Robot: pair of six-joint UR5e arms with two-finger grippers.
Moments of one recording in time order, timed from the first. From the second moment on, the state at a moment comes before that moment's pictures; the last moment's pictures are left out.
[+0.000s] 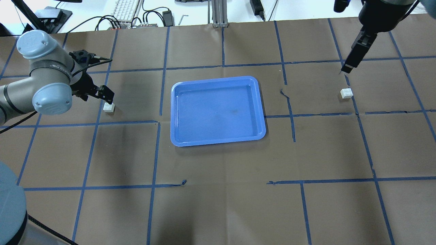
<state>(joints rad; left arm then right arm) -1.25 -1.97 -1.83 -0.82 1.58 0.49 1.37 -1.41 1.44 -1.56 -1.55 -1.31</state>
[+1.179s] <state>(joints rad) -1.25 -2.06 -1.82 -0.78 1.59 0.52 1.03 -1.06 1.44 -1.74 -1.12 -2.19</state>
